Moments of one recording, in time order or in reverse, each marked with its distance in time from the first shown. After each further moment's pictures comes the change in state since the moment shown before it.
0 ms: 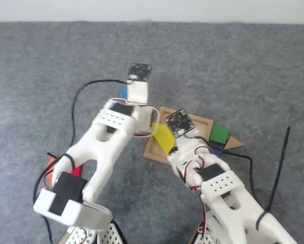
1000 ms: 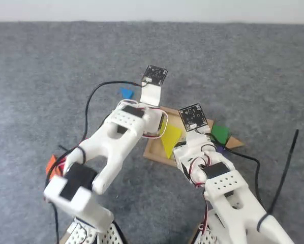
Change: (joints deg) left arm 5.9 10.0 -3.9 -10.9 -5.3; right arm 6.3 -0.7 0.0 -0.9 -7.1
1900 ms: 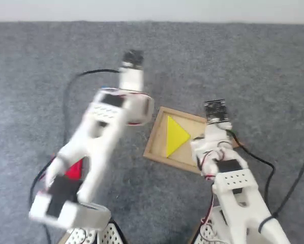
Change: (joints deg) left arm -12.3 -16.2 3.0 5.7 0.4; right arm 7.6 0.0 -0.8 2.7 0.0
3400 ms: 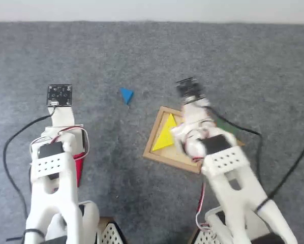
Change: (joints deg) left arm -27.9 -30.0 34.6 -6.7 -18.6; right arm -3.6 8.5 -24.4 17.3 0.0
